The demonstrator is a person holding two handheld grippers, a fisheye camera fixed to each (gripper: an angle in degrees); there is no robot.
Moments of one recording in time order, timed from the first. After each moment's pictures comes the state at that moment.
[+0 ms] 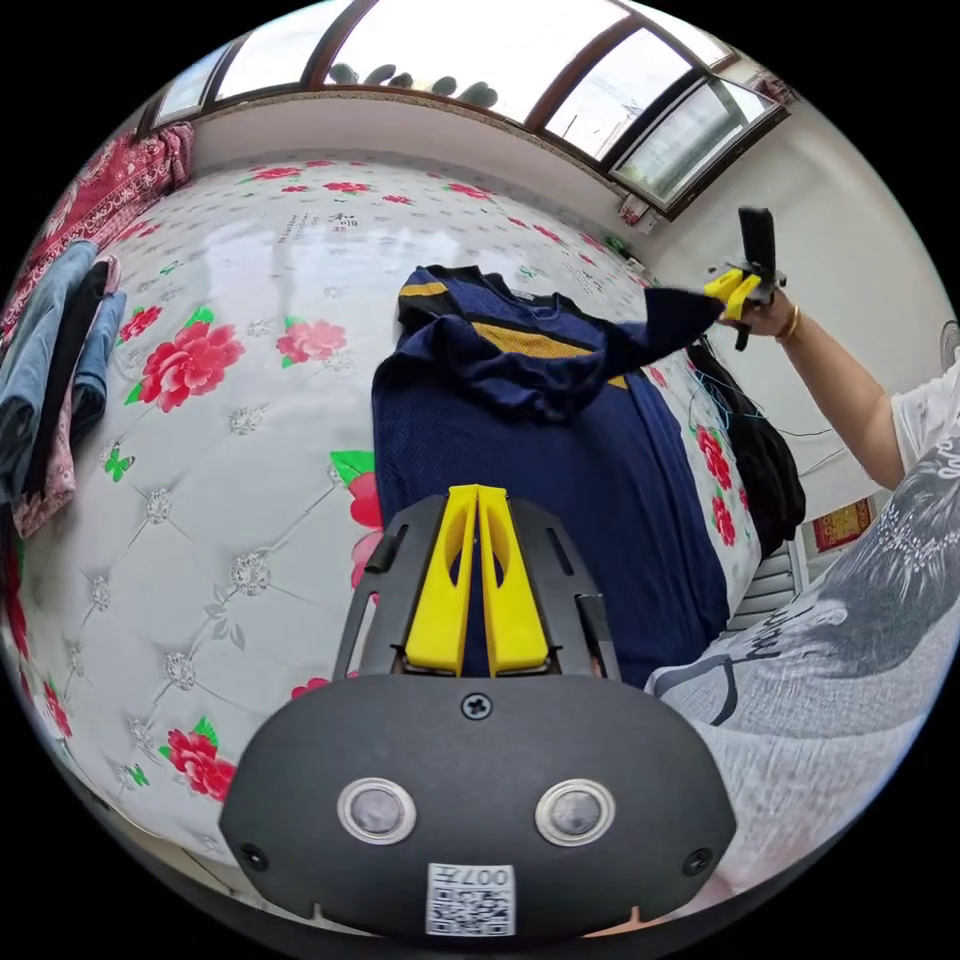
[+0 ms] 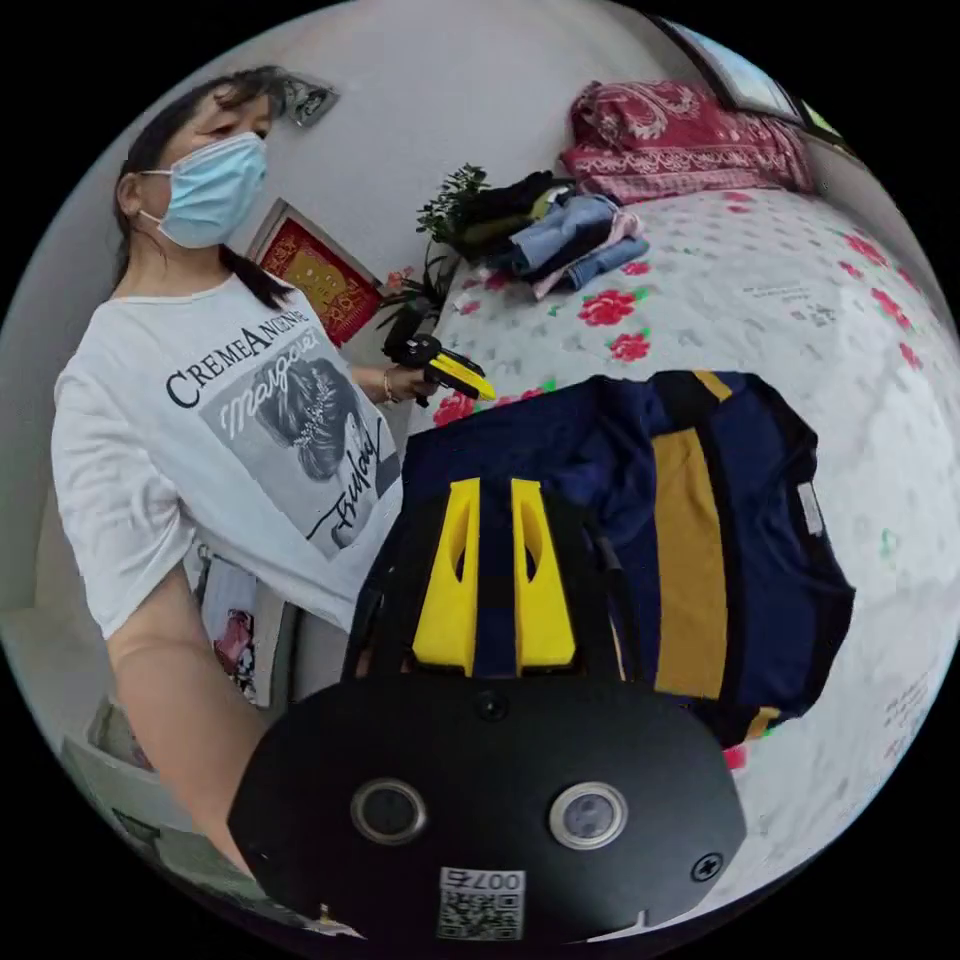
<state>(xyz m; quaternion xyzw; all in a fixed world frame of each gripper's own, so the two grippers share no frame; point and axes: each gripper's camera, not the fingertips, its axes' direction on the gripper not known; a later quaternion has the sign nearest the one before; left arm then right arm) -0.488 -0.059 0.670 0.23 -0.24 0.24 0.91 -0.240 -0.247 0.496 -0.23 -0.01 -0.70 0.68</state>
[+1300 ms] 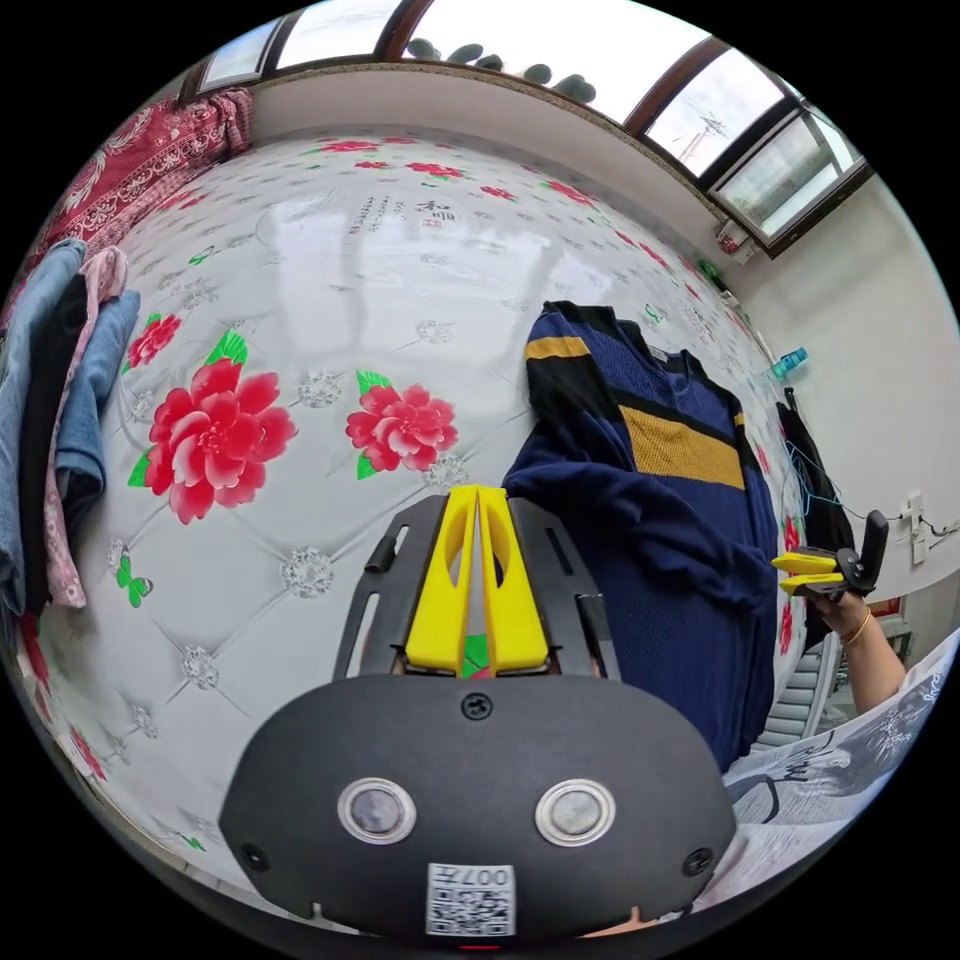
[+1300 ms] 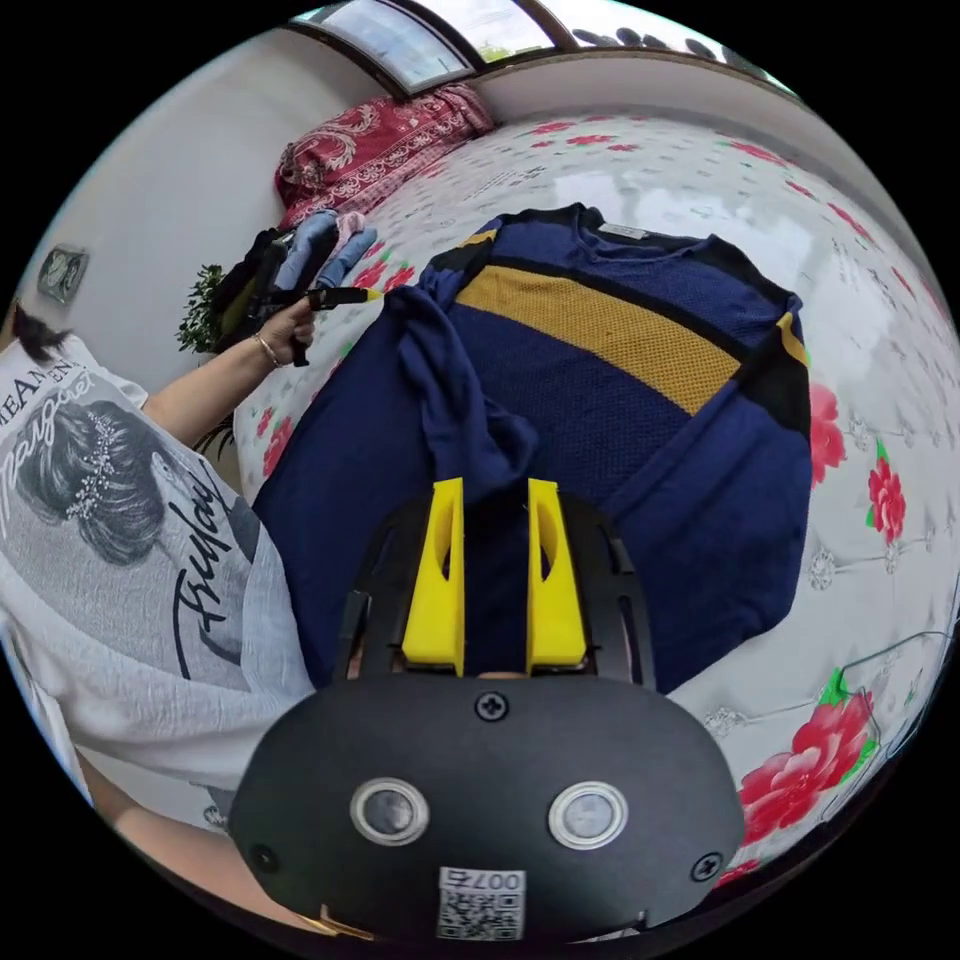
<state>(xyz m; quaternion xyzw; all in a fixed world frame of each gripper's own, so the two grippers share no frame) -0.496 -0.208 0.644 0.26 -0.29 0.15 0.91 -0.103 -0.158 0.523 -0.01 0.12 -0.46 0.88</state>
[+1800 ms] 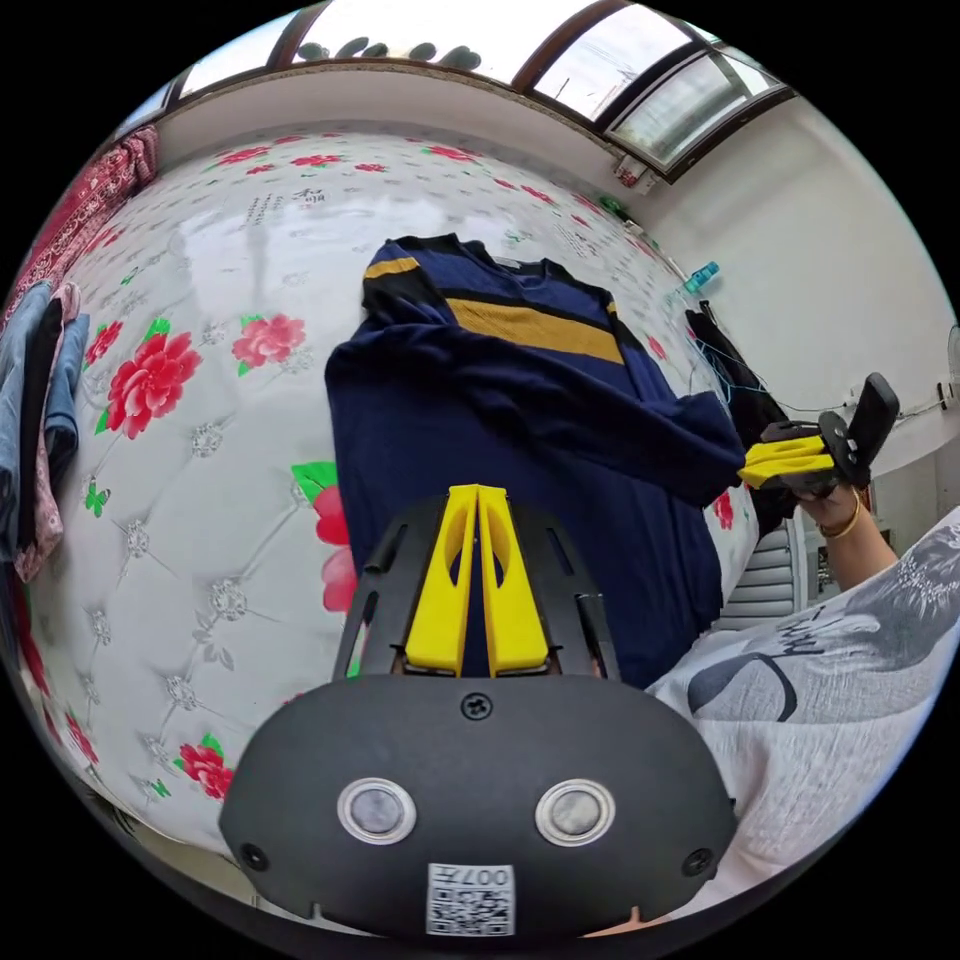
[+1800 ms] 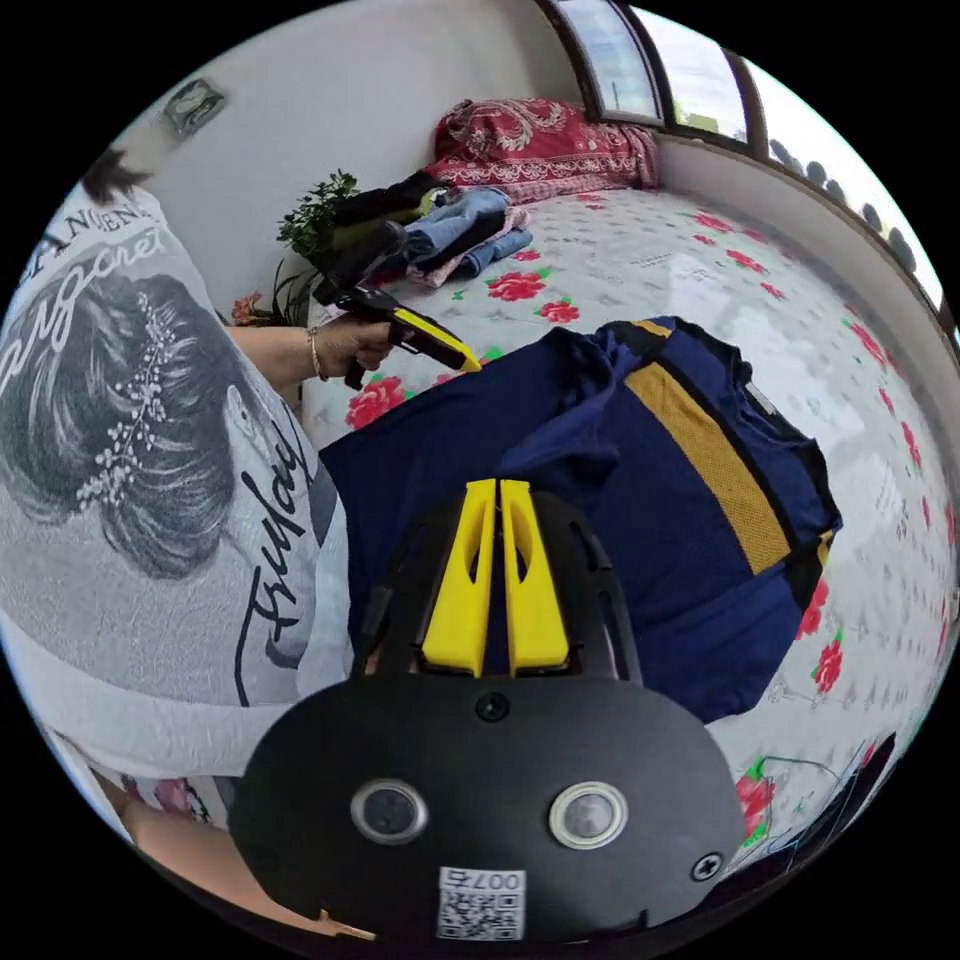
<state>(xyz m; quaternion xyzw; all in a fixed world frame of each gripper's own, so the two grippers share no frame) -0.455 -0.082 0.704 0.17 -0.26 0.24 0.92 -0.229 -0.011 0.517 -0.01 0.14 -0.62 0.77</state>
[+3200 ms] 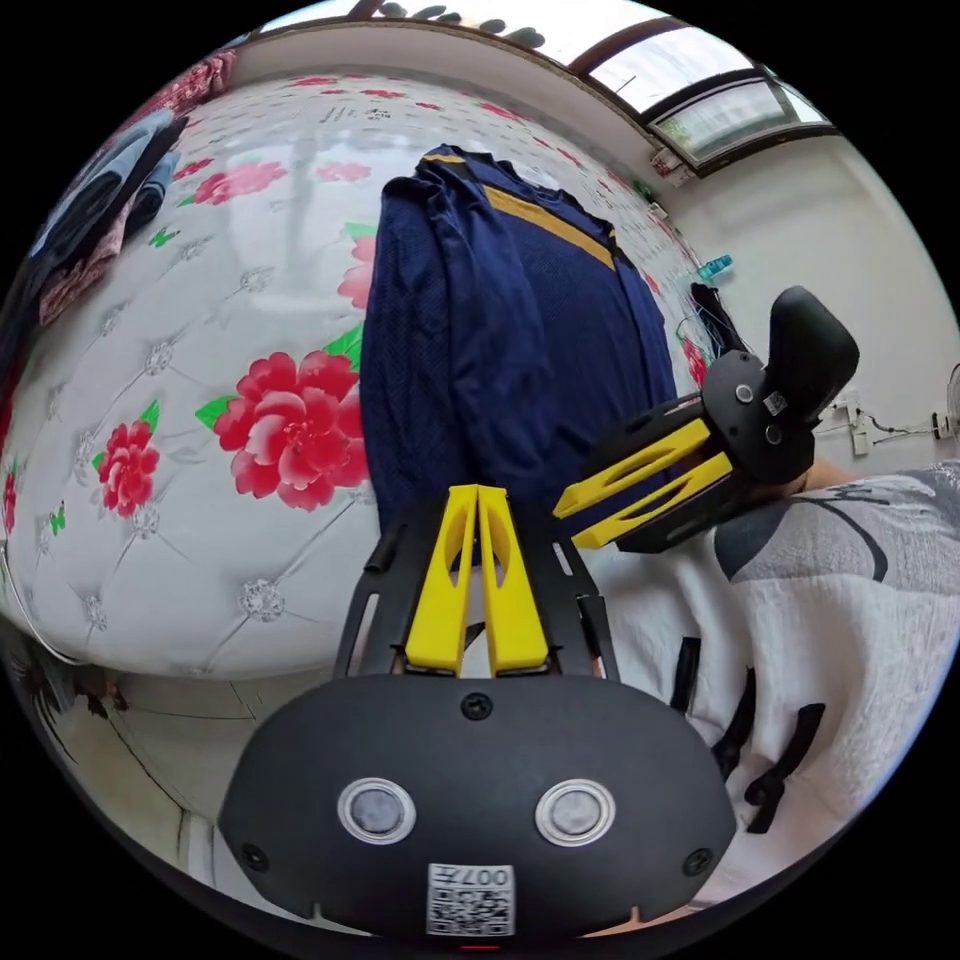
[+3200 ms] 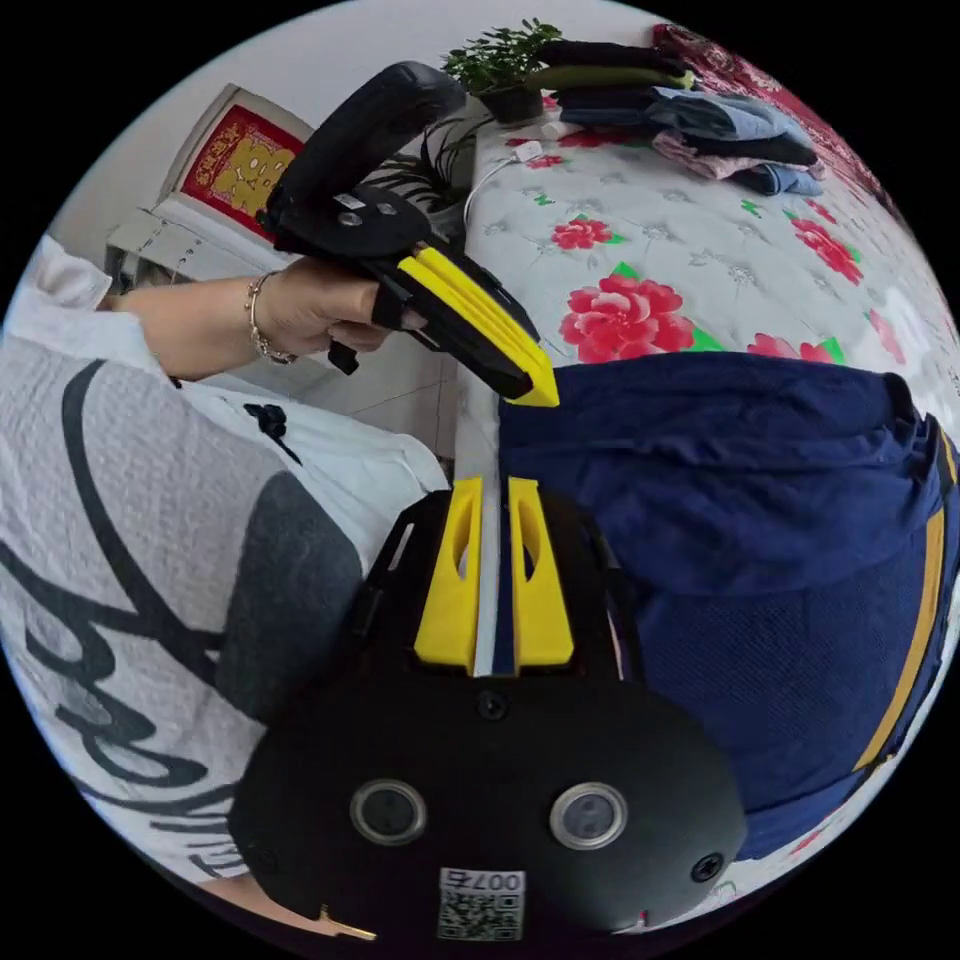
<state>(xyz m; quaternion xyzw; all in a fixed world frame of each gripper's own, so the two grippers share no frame) -0.545 0.087 0.752 0.14 -0.23 0.15 0.95 -0.335 0.136 0.716 -0.27 0.14 -0.70 0.65</state>
